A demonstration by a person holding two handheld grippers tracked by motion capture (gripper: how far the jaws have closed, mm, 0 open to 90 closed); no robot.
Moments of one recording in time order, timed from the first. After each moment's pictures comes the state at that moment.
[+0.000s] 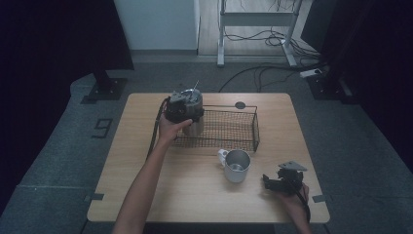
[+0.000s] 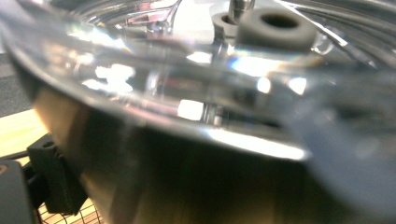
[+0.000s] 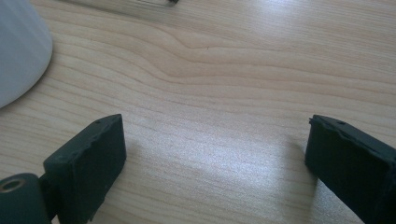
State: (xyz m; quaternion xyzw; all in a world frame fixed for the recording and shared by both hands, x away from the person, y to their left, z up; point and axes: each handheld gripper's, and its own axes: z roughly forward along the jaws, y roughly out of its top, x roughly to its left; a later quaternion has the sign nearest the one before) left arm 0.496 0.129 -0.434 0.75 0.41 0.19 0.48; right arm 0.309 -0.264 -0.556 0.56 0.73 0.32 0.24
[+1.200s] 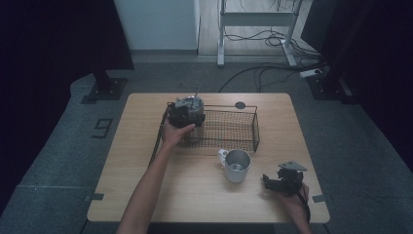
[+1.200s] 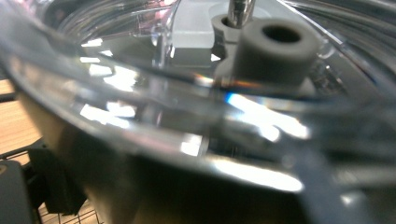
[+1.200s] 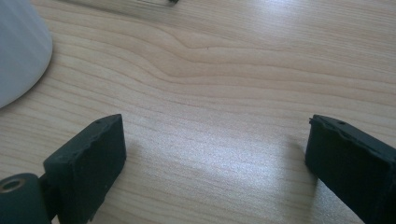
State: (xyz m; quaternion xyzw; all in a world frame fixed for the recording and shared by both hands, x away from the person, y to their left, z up) left arm 0.502 0.121 -0.466 0.75 0.44 0.19 0.45; right arm 0.309 -0.264 -0.556 0.56 0.73 0.32 0.24
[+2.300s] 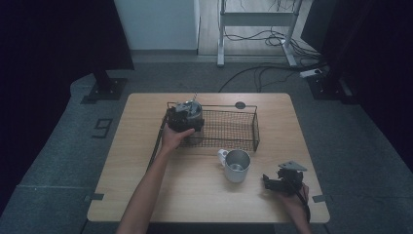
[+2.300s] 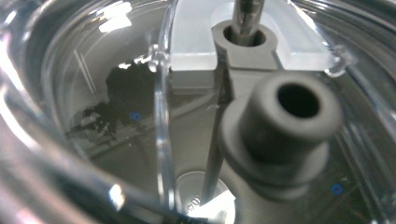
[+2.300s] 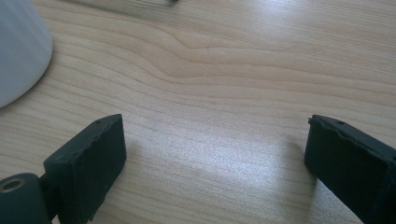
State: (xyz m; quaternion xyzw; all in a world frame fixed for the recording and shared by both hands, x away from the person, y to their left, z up) left arm 0.493 0.123 -0.477 0.76 0.44 0.20 0.43; right arm 0.309 -0.264 -0.556 0.56 0.73 0.32 0.24
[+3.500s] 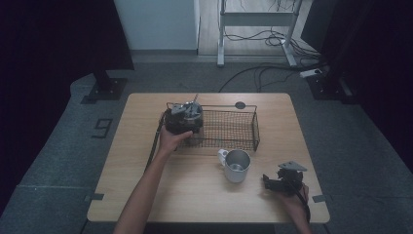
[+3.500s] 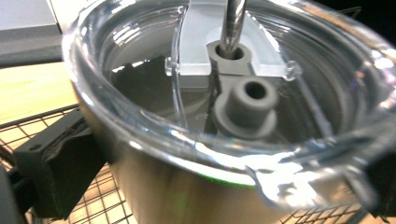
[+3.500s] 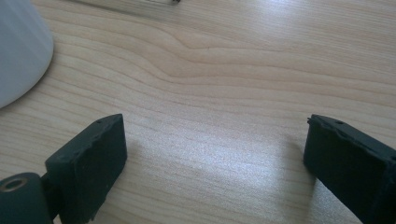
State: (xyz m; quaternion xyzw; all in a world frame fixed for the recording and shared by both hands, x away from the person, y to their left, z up) left arm 0.475 0.131 -0.467 0.75 0.44 0.20 0.45; right arm 0.308 -0.264 -0.556 0.56 0.73 0.32 0.24
